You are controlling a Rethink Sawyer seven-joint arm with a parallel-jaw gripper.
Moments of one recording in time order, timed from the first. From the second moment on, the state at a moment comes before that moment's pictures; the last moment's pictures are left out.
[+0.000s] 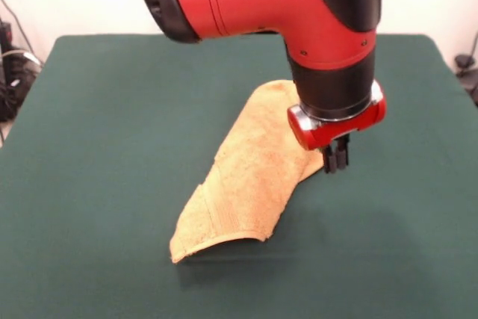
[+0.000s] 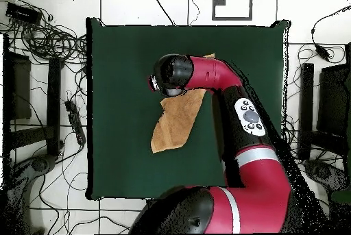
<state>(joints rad) -0.31 -0.36 0.35 1.24 -0.20 0.86 1.40</state>
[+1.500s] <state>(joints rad) -0.32 -0.37 0.32 1.25 -0.25 0.86 1.40</state>
